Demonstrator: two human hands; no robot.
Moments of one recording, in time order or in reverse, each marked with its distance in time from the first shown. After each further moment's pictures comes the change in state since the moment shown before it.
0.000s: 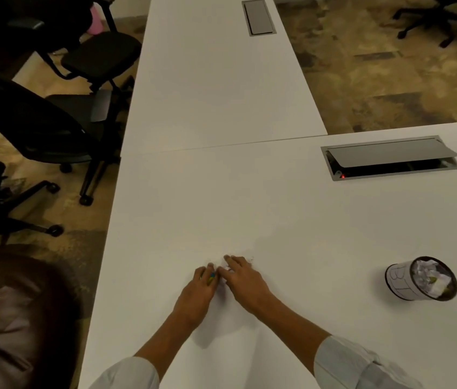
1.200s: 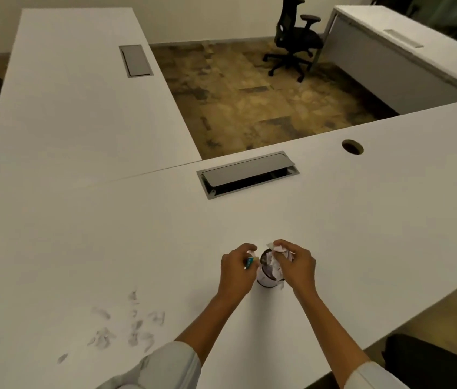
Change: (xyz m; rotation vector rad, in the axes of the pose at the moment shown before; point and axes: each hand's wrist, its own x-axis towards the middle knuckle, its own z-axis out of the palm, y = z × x) left_hand 0.103 0.360 0.004 -0.789 0.216 0.148; right_hand -0.235 0.203 -0.205 0.678 0.912 0.792
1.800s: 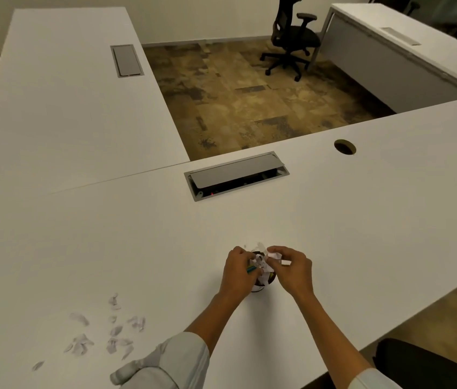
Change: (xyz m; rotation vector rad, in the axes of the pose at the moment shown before) left_hand 0.021 -0.011 0.063 0.144 -0.100 0.028; right_hand 0.024 0.025 -0.031 -0.055 -0.081 -0.067
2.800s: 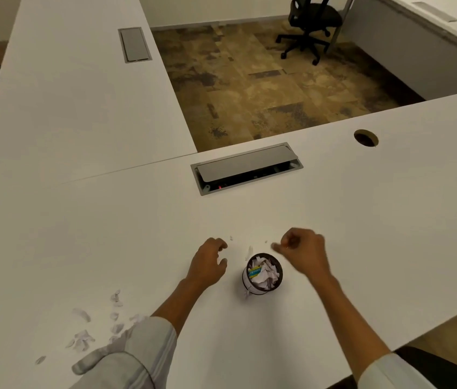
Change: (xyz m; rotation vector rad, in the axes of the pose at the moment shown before) left_hand 0.034 -0.071 -0.056 0.260 -0.064 -0.012; right_hand 0.055 -0.020 -0.008 -0.302 -0.108 0.041
